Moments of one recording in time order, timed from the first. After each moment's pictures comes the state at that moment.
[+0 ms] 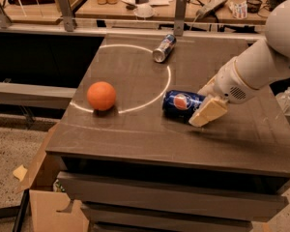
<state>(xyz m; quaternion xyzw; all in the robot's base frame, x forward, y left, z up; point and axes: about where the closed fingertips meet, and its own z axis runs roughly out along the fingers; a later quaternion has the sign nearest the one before) 0.521 -0.149 0.856 -0.55 0.79 0.10 0.24</state>
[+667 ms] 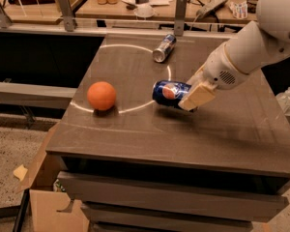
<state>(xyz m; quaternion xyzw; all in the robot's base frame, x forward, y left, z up) 0.536 -0.122 0.882 -0.55 0.79 0.13 0.26</state>
